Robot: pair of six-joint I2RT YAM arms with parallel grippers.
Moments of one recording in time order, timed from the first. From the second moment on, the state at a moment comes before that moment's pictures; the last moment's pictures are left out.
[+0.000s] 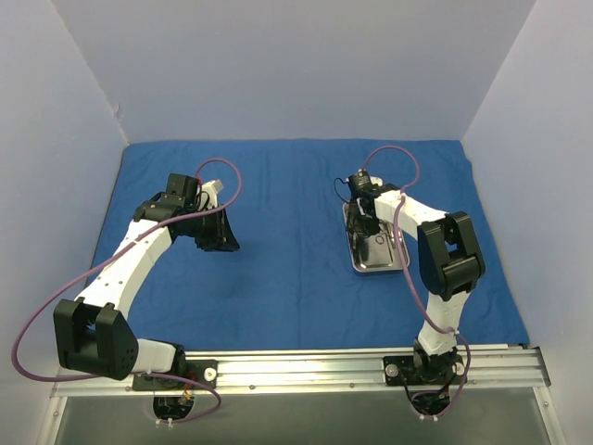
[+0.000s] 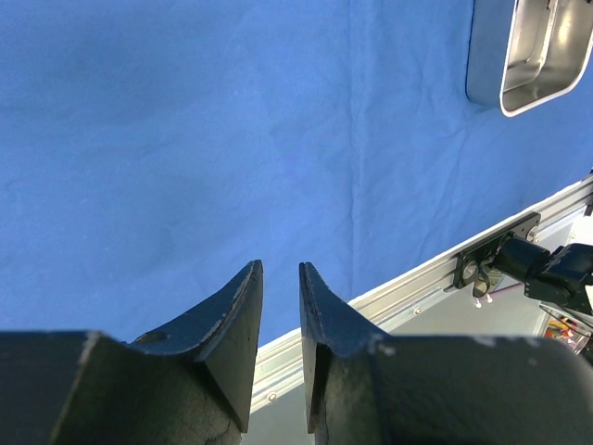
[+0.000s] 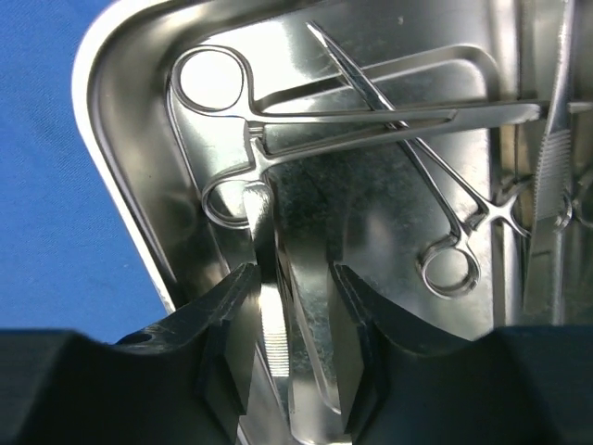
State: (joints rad) left arm -0.24 1.36 1.15 -0.83 0.43 -0.38; right arm 0.35 1.89 1.27 -0.55 0.20 0.50
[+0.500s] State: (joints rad) left arm -0.24 1.36 1.15 -0.83 0.44 -0.38; right arm 0.25 1.87 1.18 -0.46 0.07 0.47
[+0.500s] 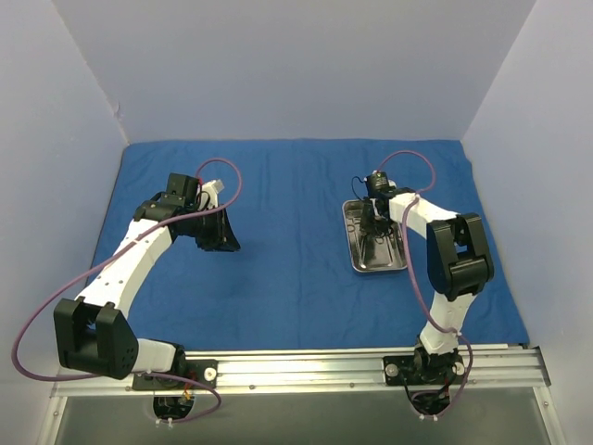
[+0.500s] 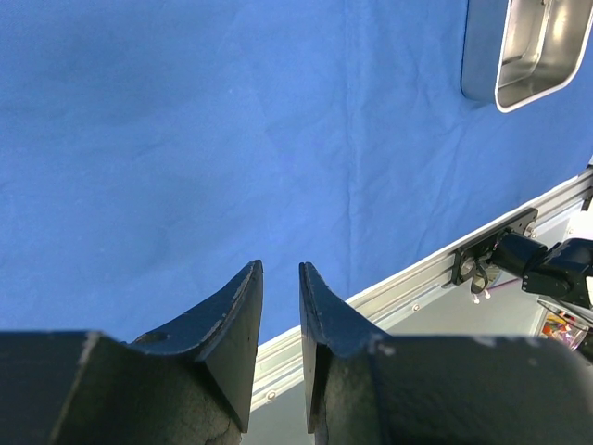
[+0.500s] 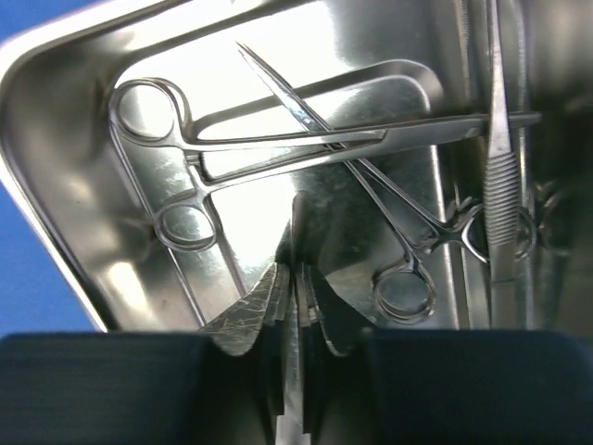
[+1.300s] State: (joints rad) left arm -0.24 1.48 1.25 -0.63 0.77 -0.38; right arm 0.38 1.70 1.43 -0.38 -0.44 0.52
